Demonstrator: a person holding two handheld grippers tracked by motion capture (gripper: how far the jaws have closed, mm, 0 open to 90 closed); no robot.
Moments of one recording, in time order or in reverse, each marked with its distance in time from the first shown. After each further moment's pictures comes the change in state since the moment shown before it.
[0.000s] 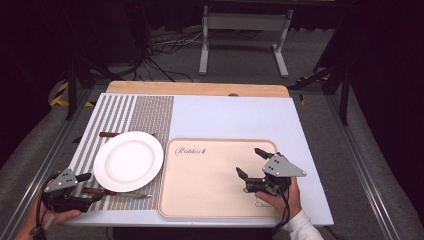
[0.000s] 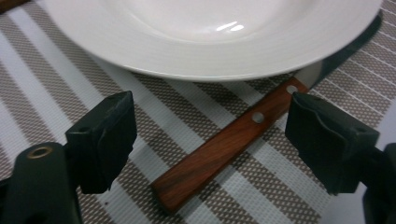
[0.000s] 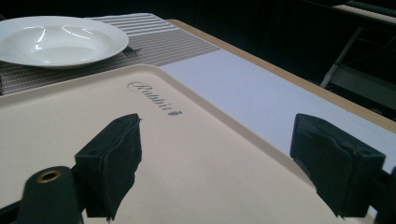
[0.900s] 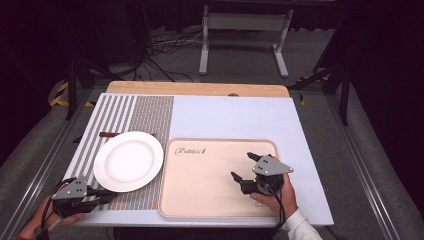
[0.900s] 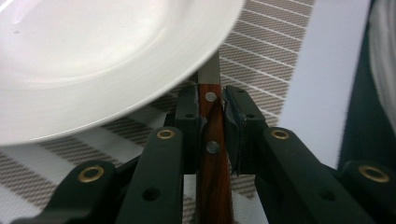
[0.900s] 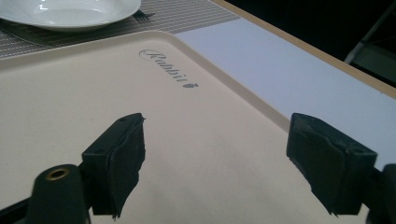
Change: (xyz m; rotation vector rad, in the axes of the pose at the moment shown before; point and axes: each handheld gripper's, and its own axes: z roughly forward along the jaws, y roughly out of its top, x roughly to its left) left arm -0.019 0.008 0.007 -0.011 -0.253 0.220; right arm 0.007 -0.006 0.017 0.113 0.060 -0.028
